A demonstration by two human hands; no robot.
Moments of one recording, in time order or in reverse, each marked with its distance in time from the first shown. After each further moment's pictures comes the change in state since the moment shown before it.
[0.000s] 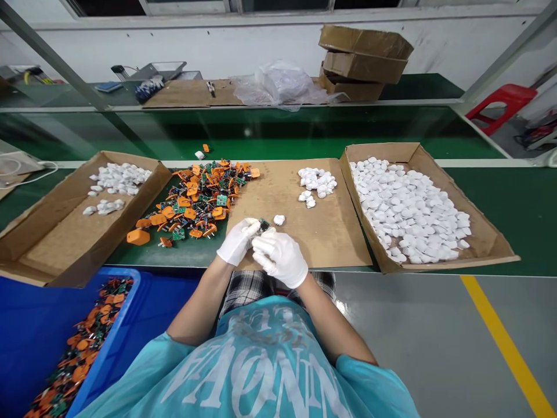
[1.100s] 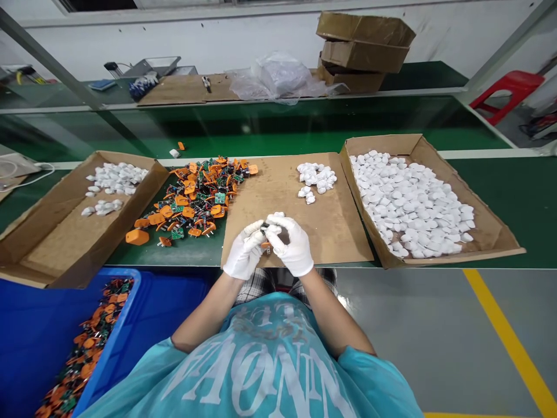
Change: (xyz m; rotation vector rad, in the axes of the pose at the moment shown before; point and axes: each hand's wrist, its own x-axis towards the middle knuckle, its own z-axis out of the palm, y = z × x) left_hand -0.027 -0.018 0.027 -0.634 0.069 0.046; right_hand 0.005 0.007 -0.003 0.306 0.314 0.408
